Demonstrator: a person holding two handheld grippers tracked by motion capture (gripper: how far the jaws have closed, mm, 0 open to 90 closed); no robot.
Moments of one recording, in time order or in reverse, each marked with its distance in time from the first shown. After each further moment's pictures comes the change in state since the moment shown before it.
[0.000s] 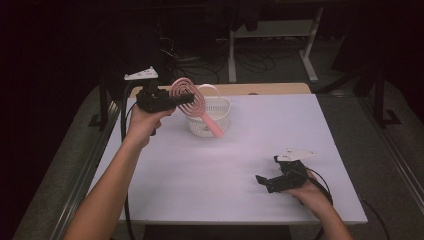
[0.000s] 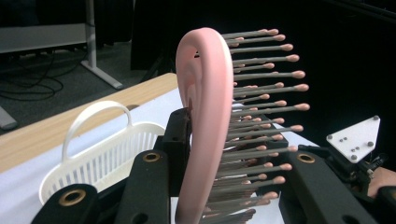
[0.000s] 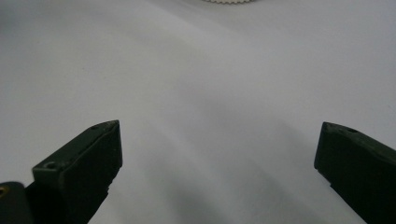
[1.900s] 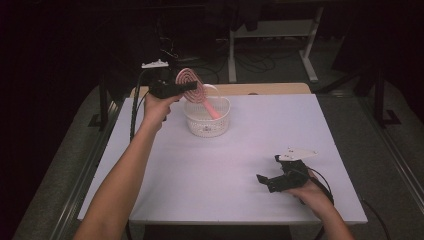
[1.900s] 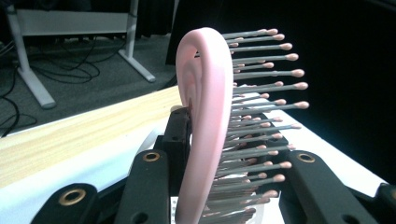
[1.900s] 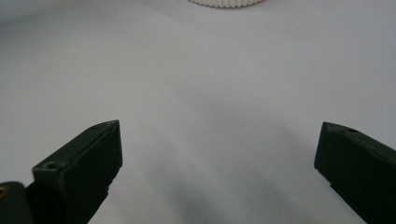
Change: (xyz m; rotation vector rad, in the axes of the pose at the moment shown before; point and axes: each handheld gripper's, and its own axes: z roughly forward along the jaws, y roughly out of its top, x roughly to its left) left arm 0.064 -0.005 0.051 0.011 0.139 -0.105; right arm -0.002 0.000 -0.003 -0.008 0.001 0.006
